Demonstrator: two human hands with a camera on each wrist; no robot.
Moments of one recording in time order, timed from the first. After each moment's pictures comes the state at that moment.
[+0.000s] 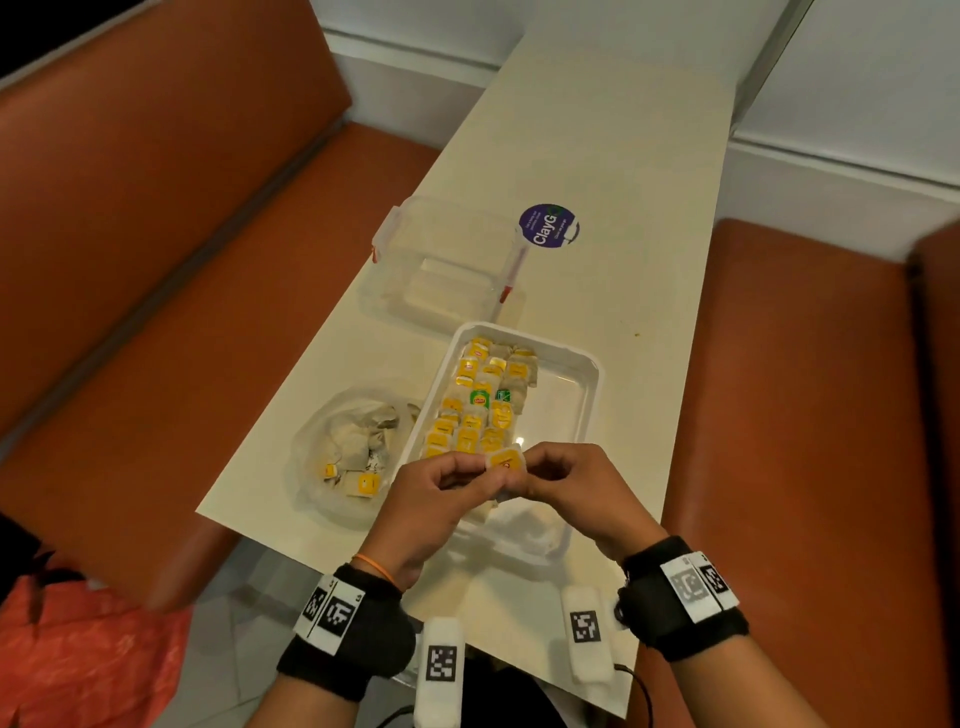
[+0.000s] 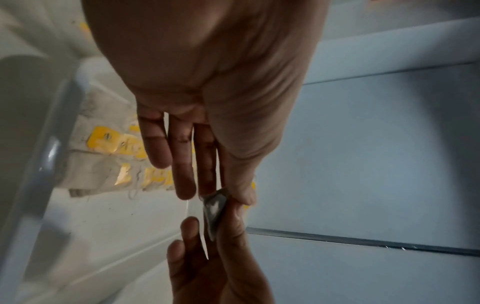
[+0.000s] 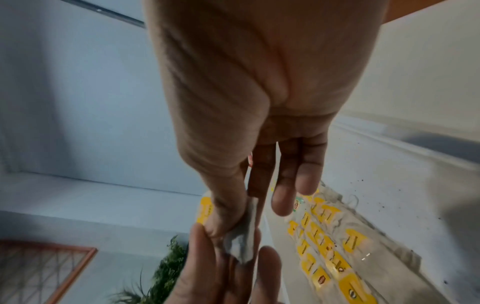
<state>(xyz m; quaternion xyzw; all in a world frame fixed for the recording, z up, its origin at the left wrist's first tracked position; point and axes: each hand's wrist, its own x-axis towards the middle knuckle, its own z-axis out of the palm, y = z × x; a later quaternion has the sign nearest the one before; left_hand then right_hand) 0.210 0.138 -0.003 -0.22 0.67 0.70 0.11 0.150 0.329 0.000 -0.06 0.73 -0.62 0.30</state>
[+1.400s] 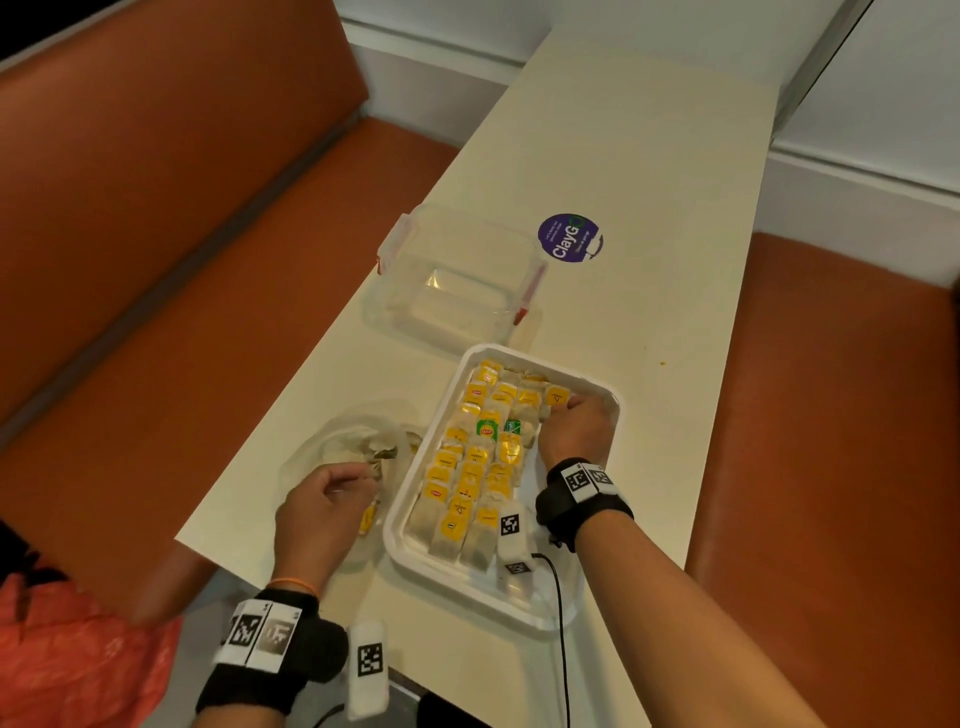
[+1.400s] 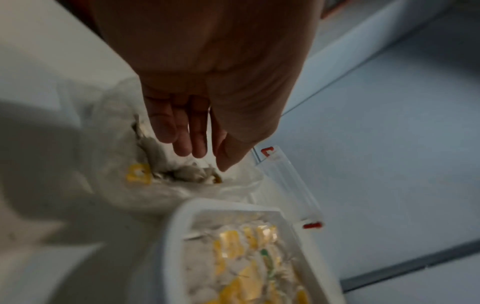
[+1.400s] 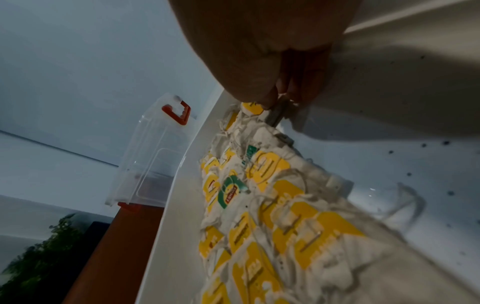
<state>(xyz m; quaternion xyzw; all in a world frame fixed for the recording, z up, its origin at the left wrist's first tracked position) 0.194 0.040 -0.063 -0.40 0.77 0.49 -0.01 0.010 0.270 -0.119 0.26 0.87 -0.41 0.08</state>
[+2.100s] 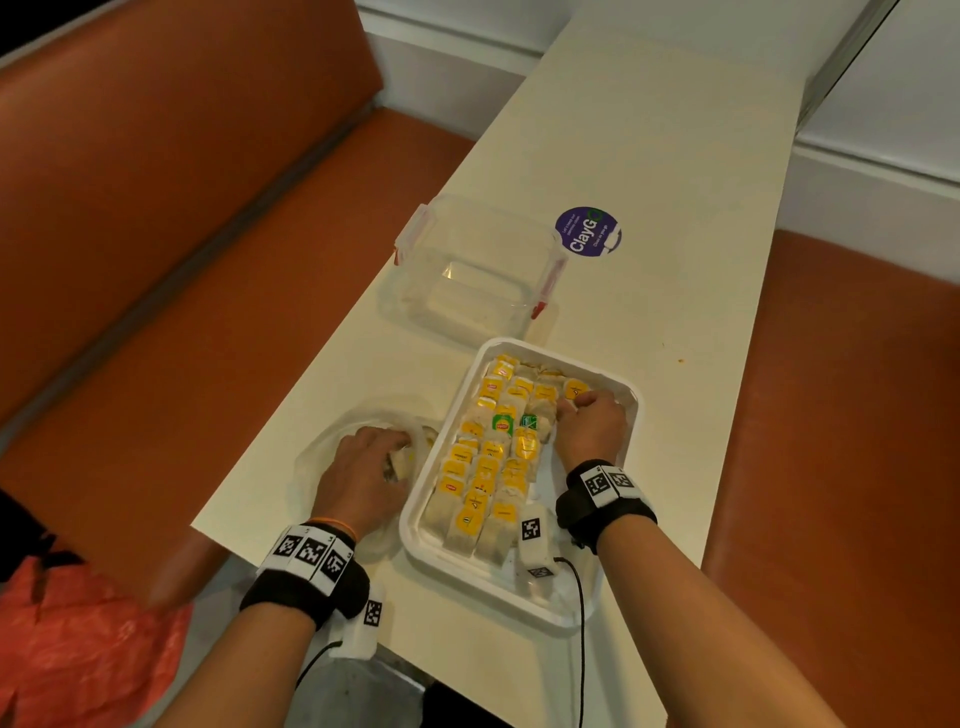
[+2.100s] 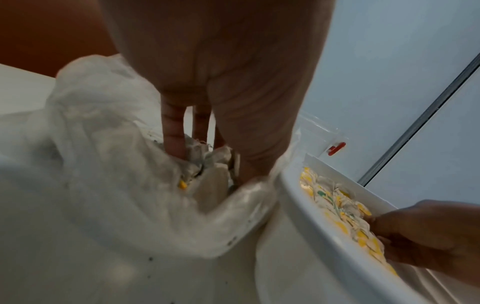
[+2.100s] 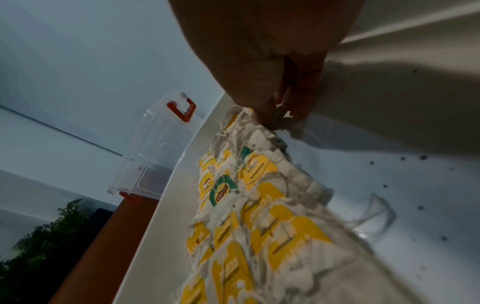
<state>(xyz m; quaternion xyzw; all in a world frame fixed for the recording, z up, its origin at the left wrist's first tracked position) 0.158 0.024 -0.100 -0.20 0.94 0.26 0.14 0.010 0.273 -0.130 0.22 0.87 -0.43 0.07</state>
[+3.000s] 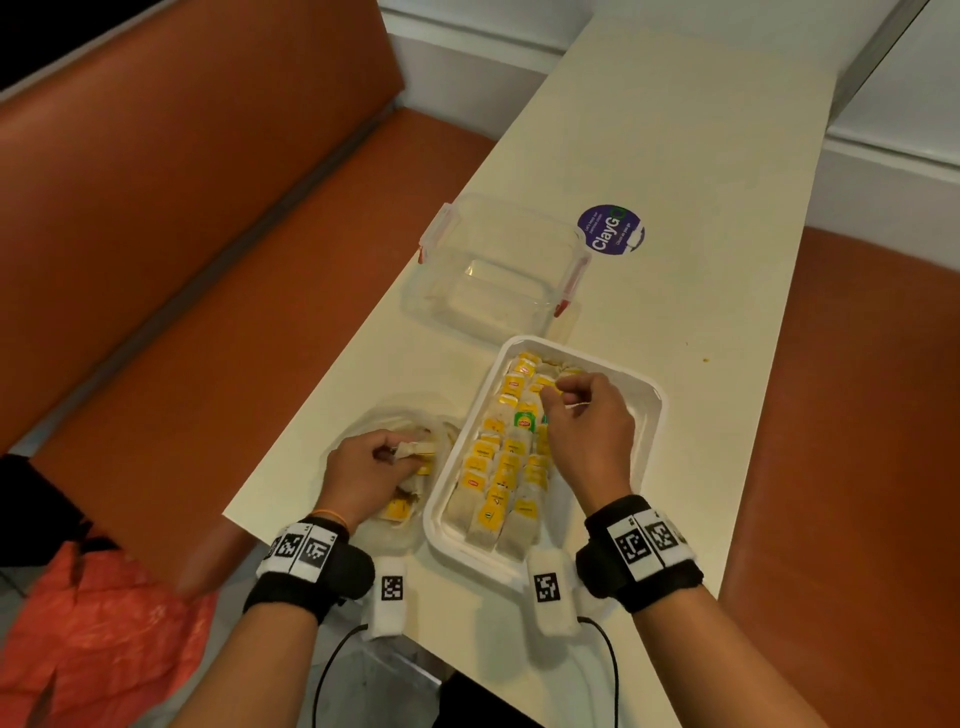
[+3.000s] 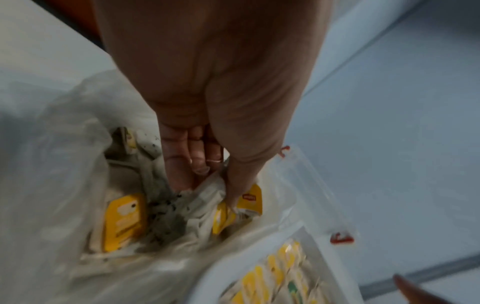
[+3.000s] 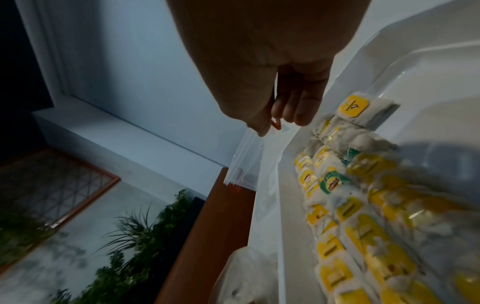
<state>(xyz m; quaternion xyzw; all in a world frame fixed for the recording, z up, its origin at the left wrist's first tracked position) 0.166 0.011 -0.079 -0.32 0.82 0.47 0.06 0.061 0.246 -0.046 0.10 0.84 -0.54 0.04</state>
